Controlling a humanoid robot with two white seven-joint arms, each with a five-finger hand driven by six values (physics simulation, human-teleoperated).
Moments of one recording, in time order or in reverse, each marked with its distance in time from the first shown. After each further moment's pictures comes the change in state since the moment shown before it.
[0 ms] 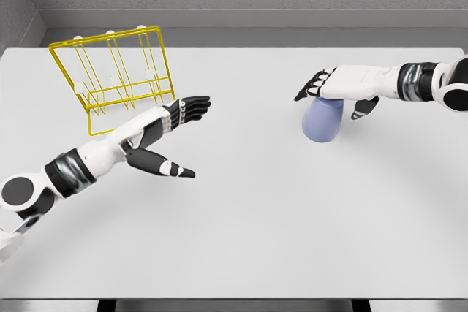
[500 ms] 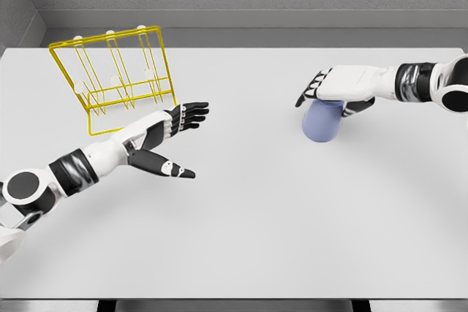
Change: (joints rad) left arm -0.015 -0.012 -0.009 0.017 0.035 0.120 0.002; right arm 0.005 -0.008 -0.002 -0.043 0.001 0.003 0.000
